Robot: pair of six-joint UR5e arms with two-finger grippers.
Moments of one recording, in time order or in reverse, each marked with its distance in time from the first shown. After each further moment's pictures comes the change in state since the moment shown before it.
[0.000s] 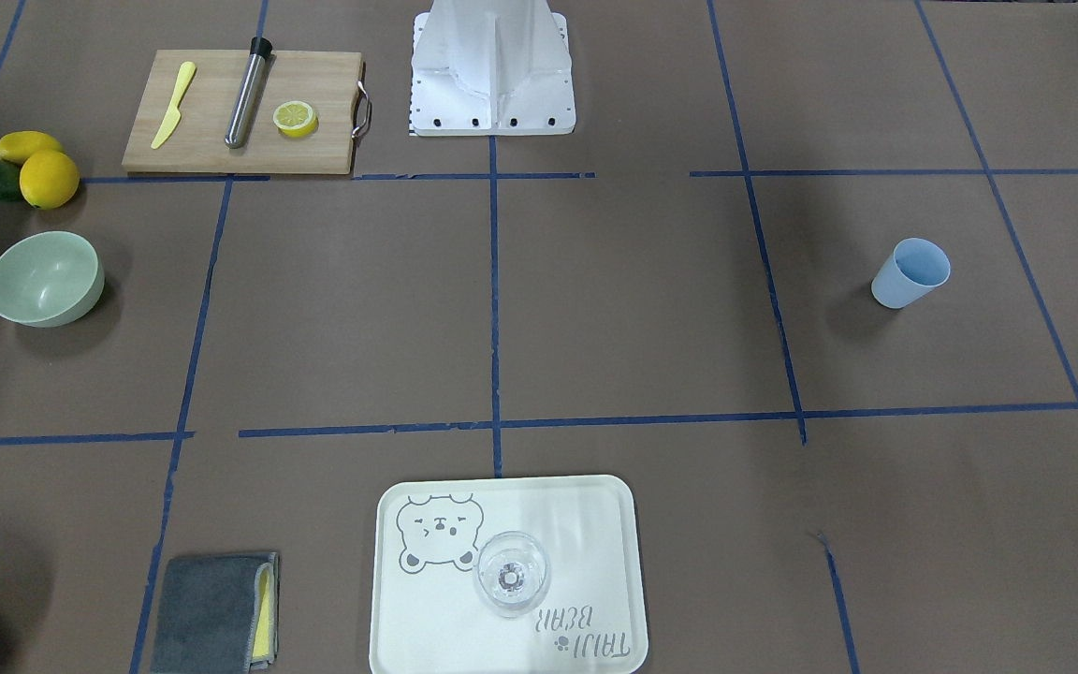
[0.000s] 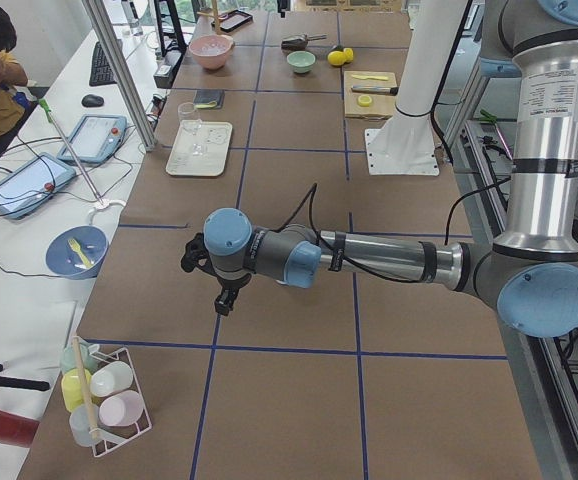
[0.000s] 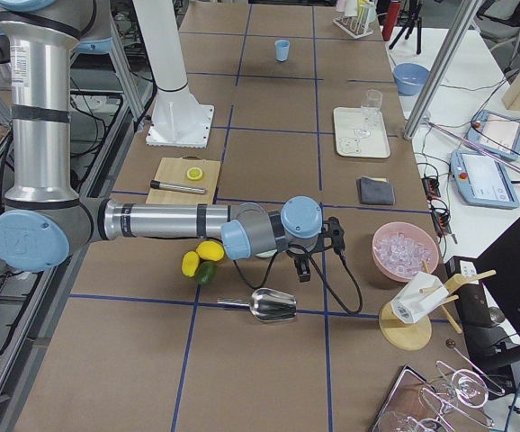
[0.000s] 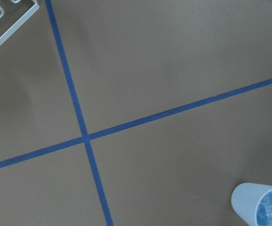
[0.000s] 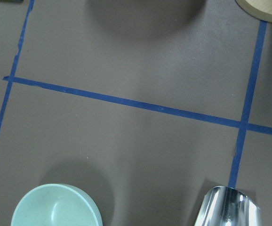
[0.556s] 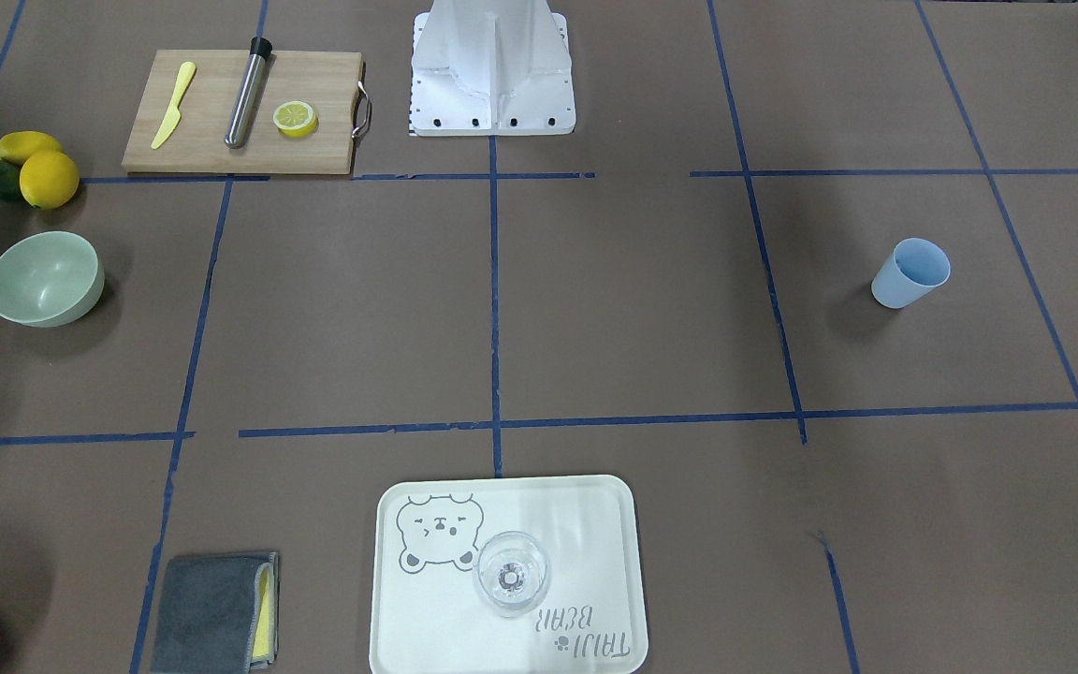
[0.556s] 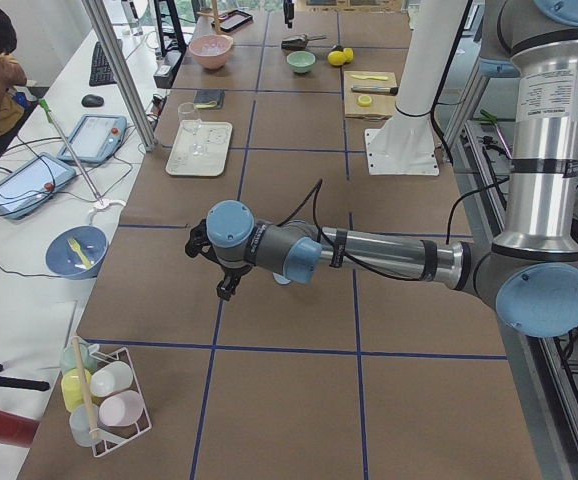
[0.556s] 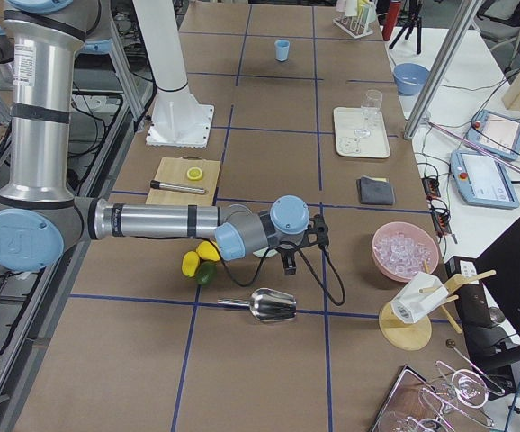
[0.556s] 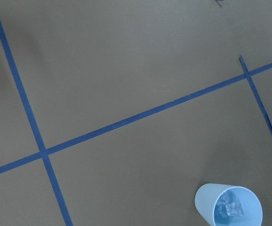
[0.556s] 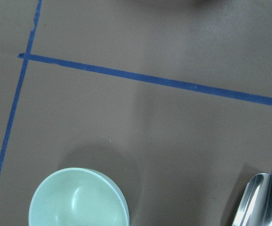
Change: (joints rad) left arm 0.011 0.002 -0.009 -0.054 -0.056 -0.005; right arm -0.115 -0.083 0.021 0.159 -0.030 0.143
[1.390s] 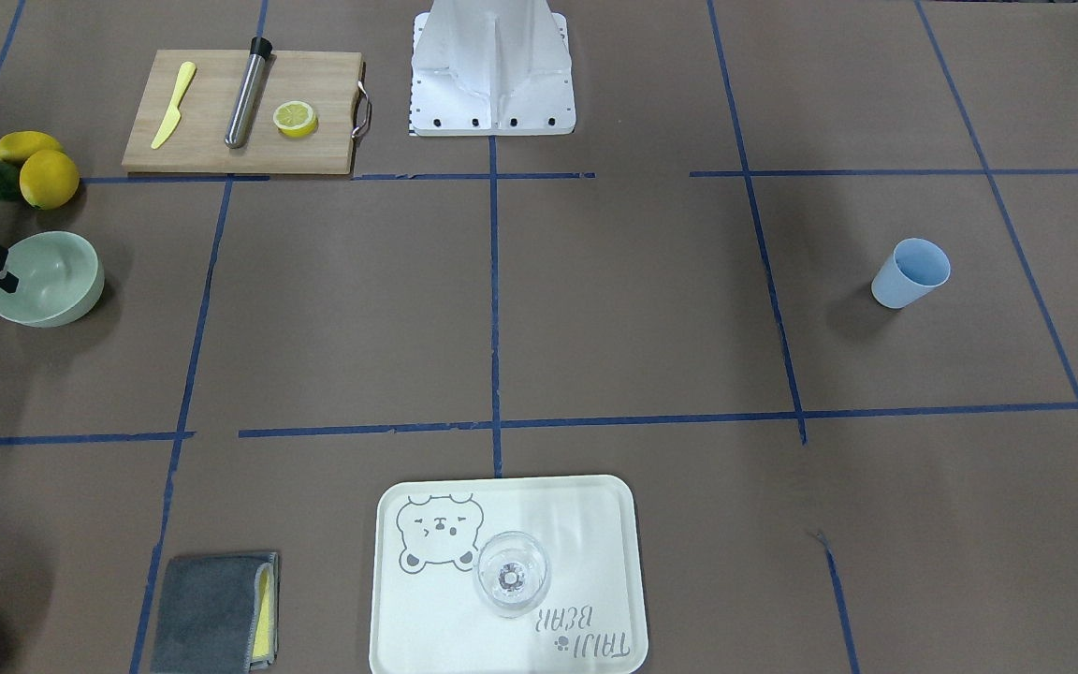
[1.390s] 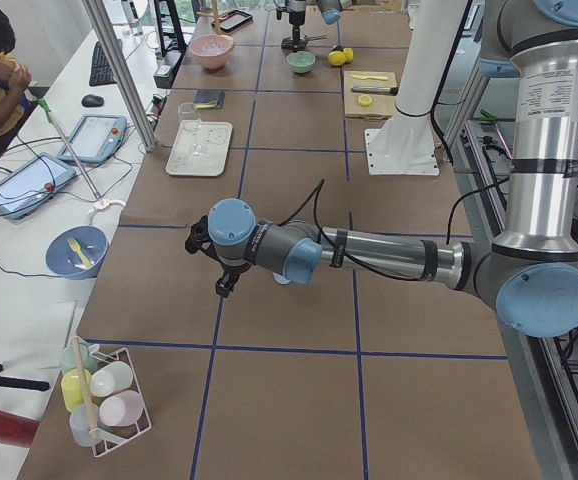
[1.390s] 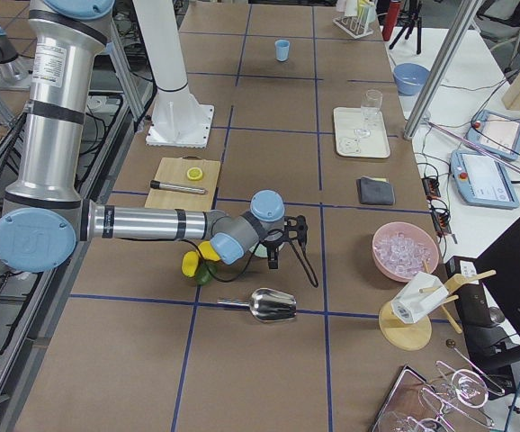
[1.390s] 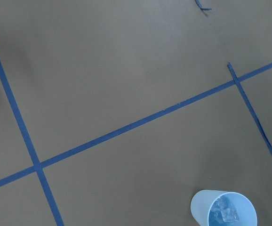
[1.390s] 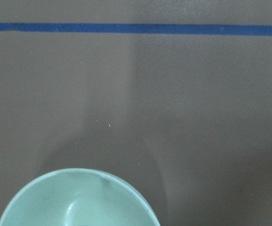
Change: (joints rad) left arm 0.000 0.002 -0.002 -0.023 -0.001 -0.008; right arm -0.284 -0.045 -0.036 0.321 -0.229 0.461
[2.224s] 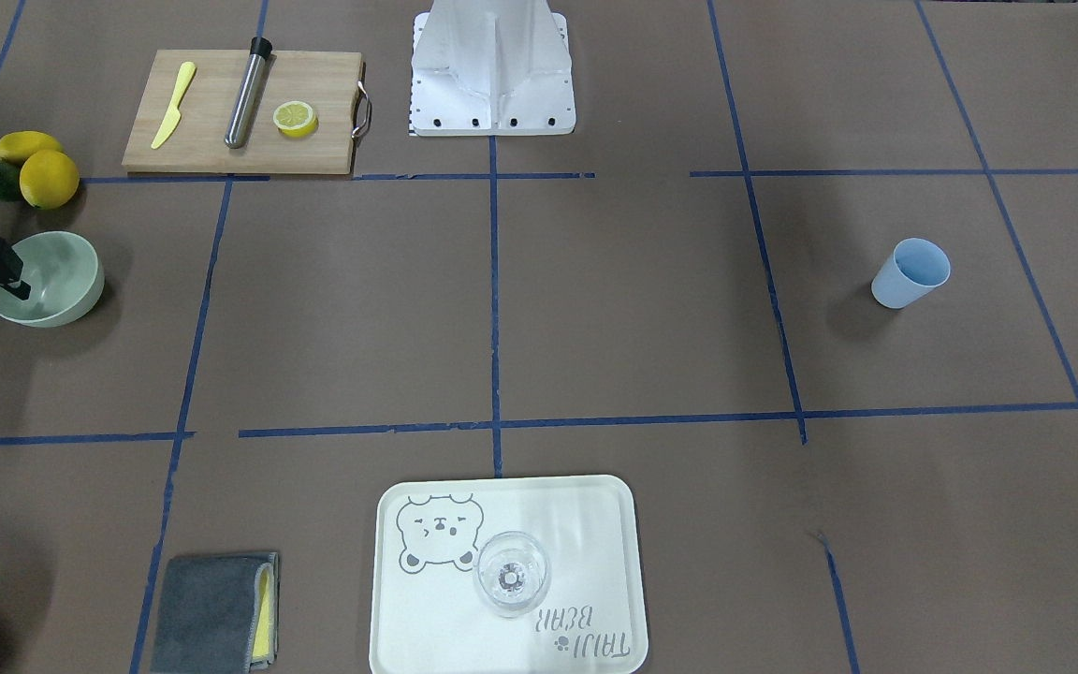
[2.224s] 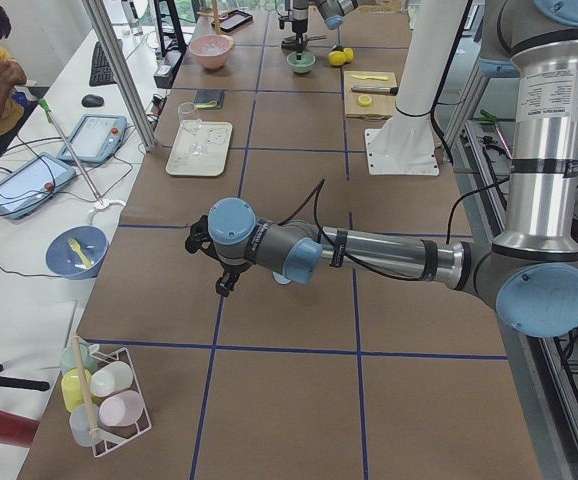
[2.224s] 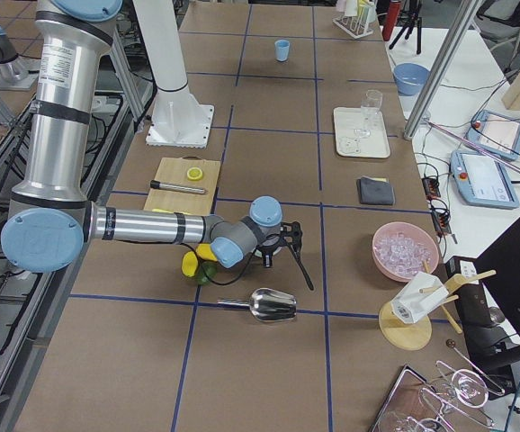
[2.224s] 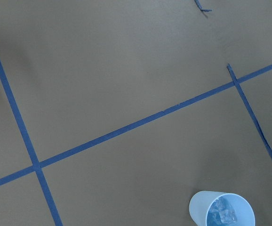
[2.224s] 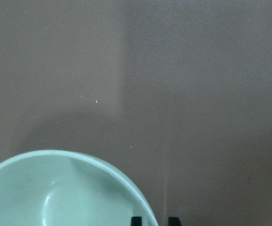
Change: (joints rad) left arm 0.000 -0.001 -0.002 -0.001 -0.001 -0.017; right arm -0.047 0.001 -0.032 0.007 -0.016 0.010
